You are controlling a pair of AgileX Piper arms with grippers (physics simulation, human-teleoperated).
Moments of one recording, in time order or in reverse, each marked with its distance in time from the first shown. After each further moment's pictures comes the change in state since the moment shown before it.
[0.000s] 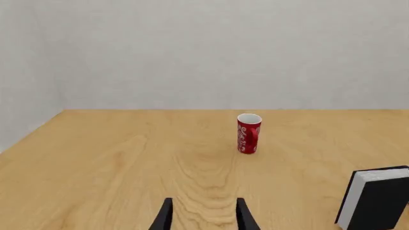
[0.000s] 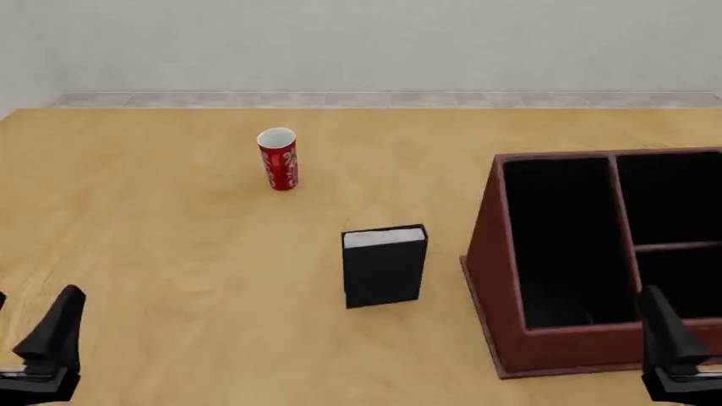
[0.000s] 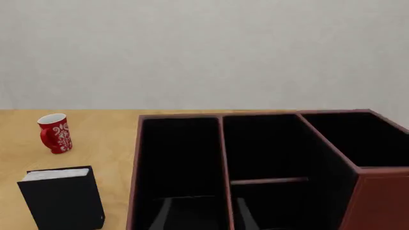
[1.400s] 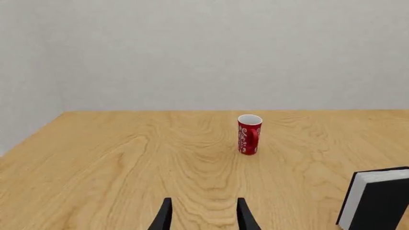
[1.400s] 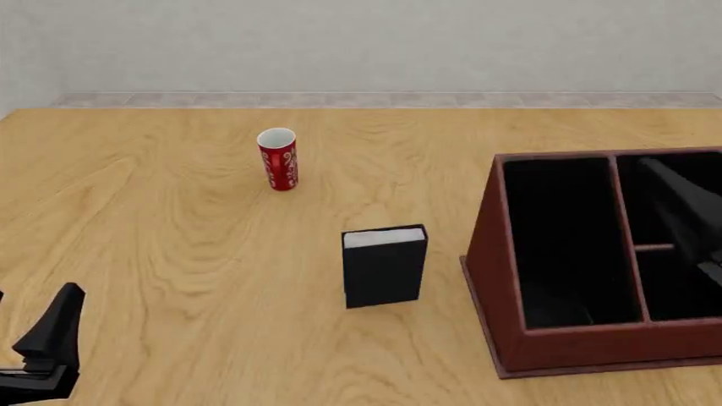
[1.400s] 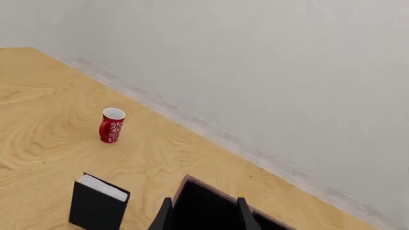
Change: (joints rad) left arm 0.001 0.014 -0.010 -0.005 0.007; right arm 0.343 0.426 -0.631 0.251 -0.372
